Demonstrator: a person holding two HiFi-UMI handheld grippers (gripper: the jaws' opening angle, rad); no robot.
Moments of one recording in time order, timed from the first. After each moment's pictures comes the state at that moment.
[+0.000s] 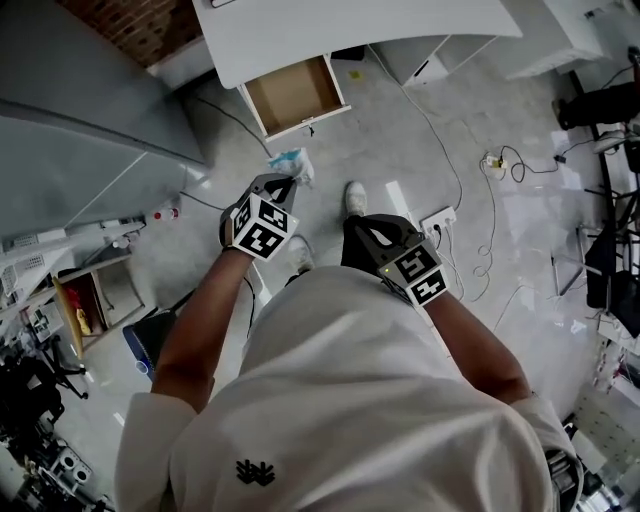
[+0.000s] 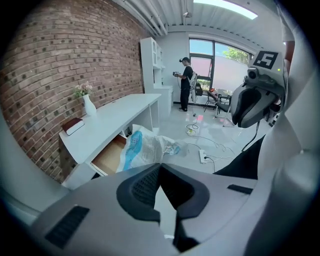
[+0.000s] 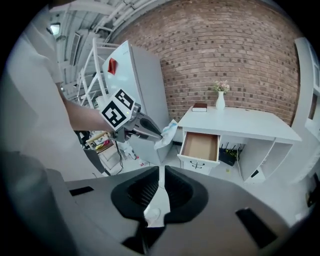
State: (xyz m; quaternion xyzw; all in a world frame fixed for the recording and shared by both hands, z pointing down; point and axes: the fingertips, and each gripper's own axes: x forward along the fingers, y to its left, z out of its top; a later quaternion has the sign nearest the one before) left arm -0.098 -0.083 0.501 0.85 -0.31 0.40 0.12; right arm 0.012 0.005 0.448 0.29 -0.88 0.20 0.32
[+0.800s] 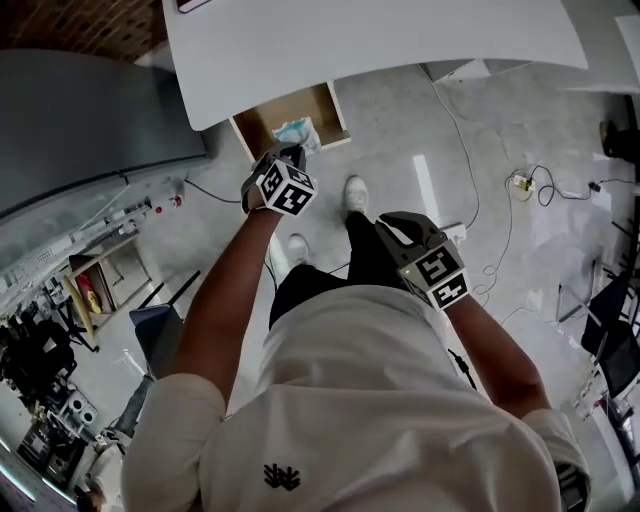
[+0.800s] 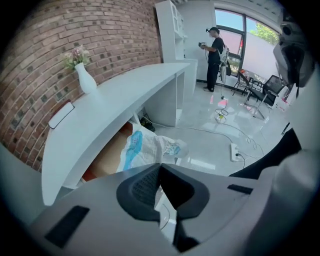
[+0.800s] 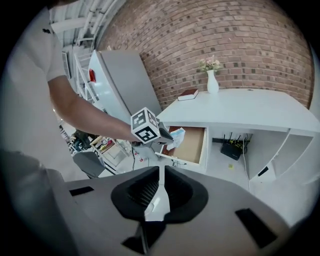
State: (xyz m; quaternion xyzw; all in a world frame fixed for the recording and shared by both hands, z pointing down) left arm -0.006 -0.383 0.664 0.75 -0.39 0.50 0.16; right arm 0.149 -0.263 0.513 0.21 -0.88 0.27 0.33
